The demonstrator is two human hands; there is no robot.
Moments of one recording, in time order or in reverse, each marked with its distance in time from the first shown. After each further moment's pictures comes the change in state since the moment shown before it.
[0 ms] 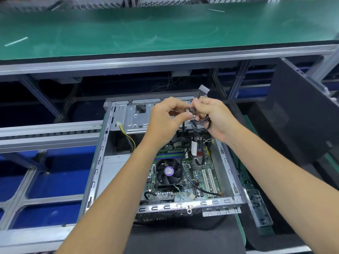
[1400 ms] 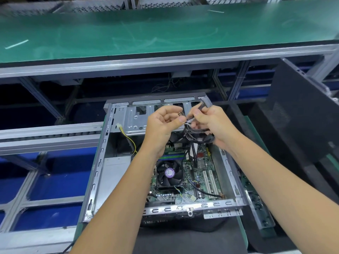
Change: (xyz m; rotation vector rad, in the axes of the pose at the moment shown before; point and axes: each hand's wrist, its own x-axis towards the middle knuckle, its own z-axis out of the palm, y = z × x) left_hand -0.011 -0.025 0.003 -0.465 0.077 -0.234; right_hand -0.009 0.011 0.003 -0.150 0.062 0.005
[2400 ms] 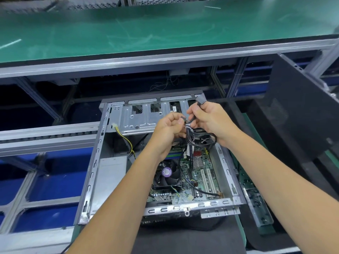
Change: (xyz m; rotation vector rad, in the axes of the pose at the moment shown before) left_hand -0.002 -0.015 0.016 -0.061 -0.126 -0.269; right_hand 0.009 0.011 -0.013 0.048 -0.029 -0.028
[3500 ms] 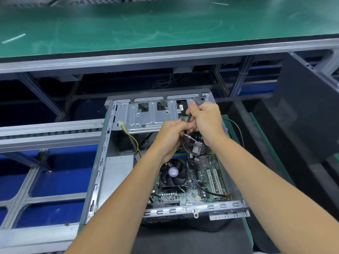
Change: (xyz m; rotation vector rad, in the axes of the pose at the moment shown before) left_hand -0.002 -0.003 -0.010 -0.016 -0.013 -0.119; right_hand 0.021 0.016 0.047 -0.141 0.376 -0.028
